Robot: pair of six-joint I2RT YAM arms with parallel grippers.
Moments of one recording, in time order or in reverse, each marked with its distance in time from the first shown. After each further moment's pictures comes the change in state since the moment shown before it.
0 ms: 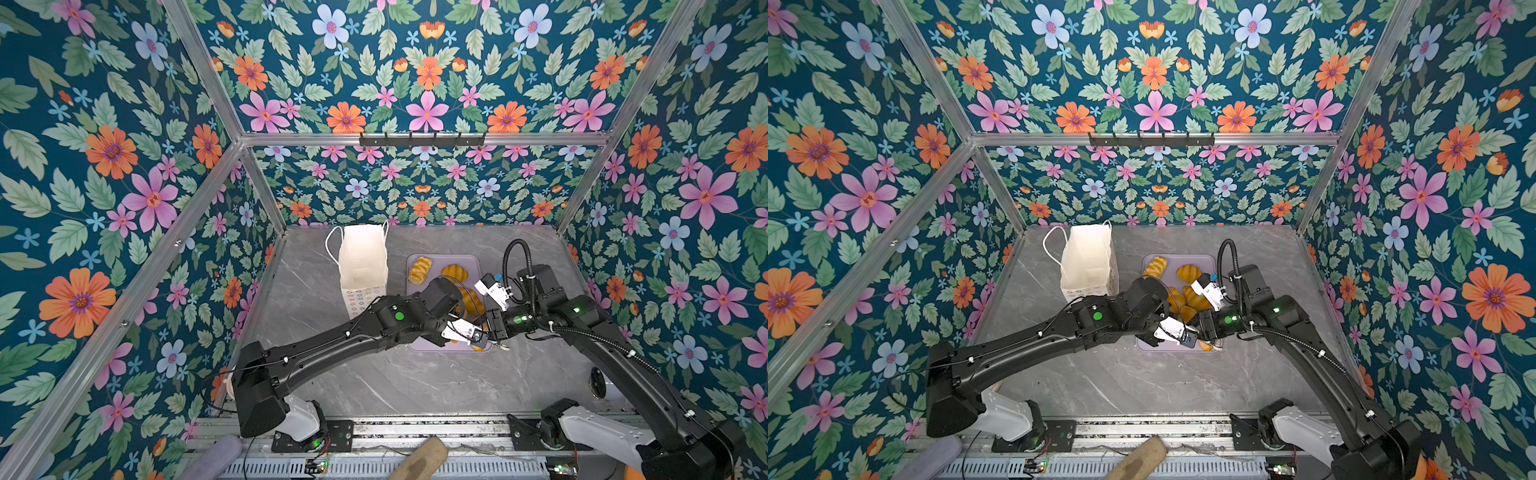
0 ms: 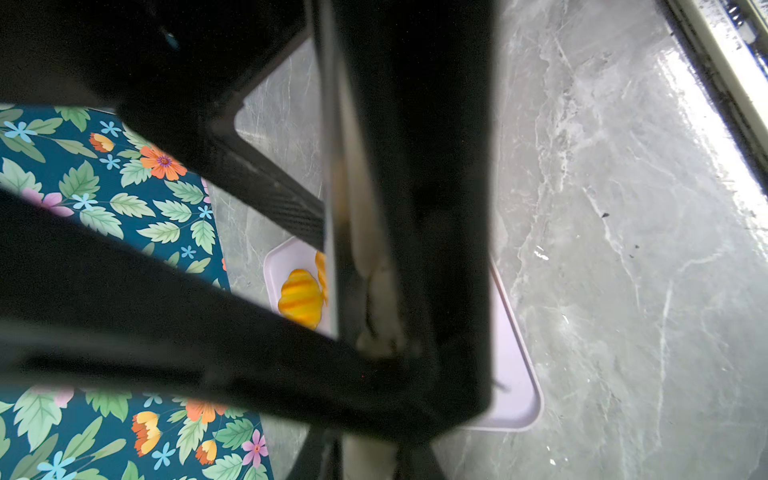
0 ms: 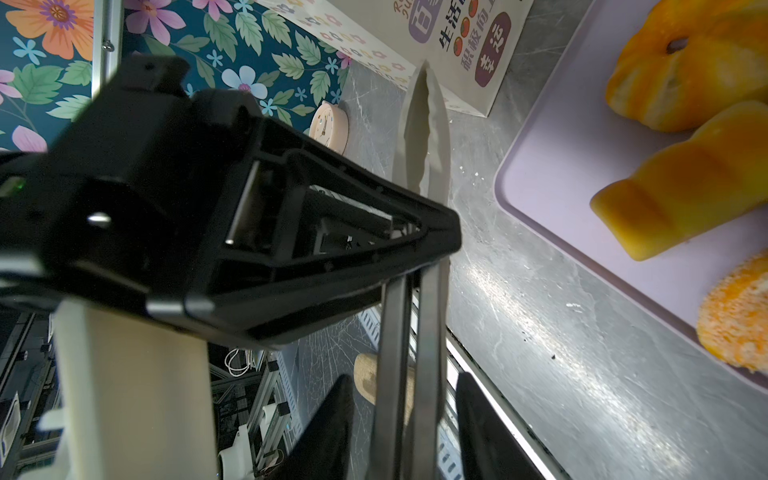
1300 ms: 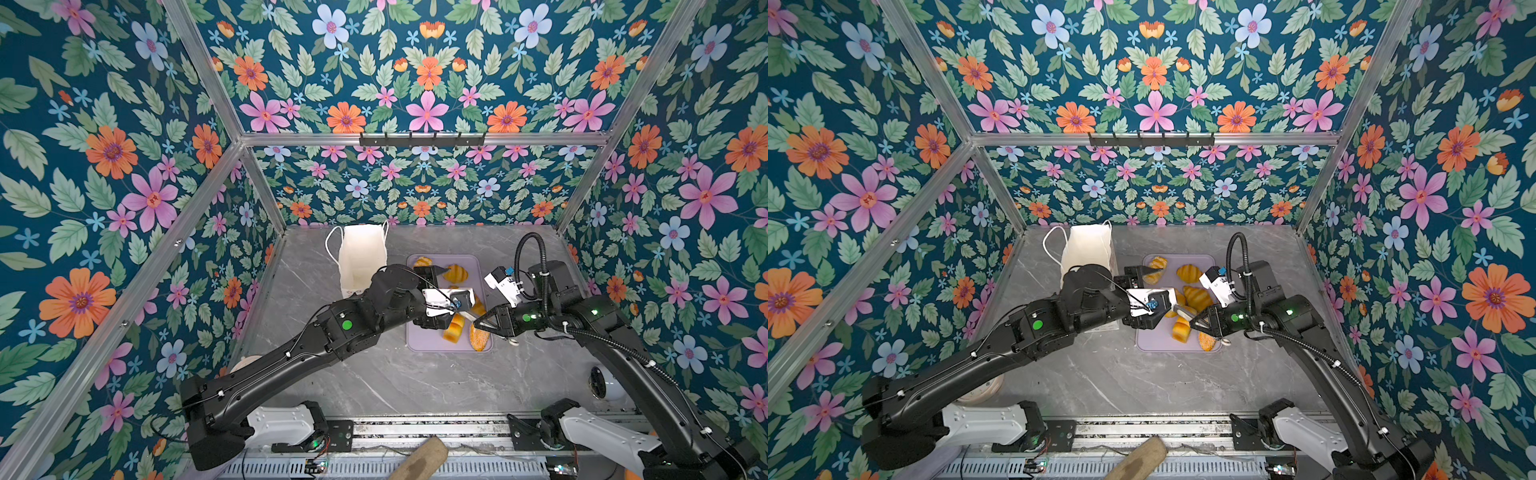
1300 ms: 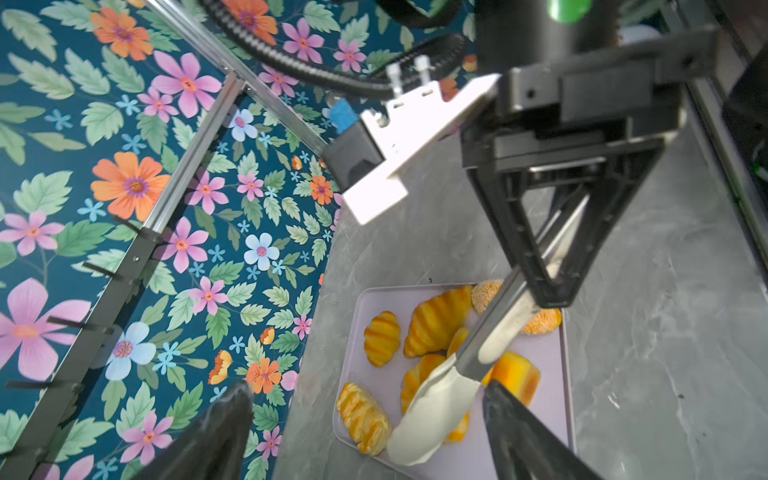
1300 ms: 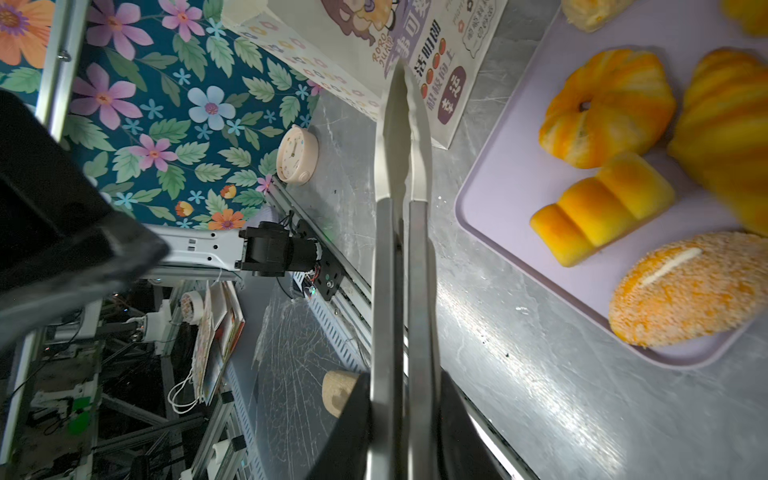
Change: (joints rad) left arm 0.099 -0.281 -0.045 0.266 0.035 -0.358; right arm -0.025 -0.034 0.118 -0.124 0.161 -0.061
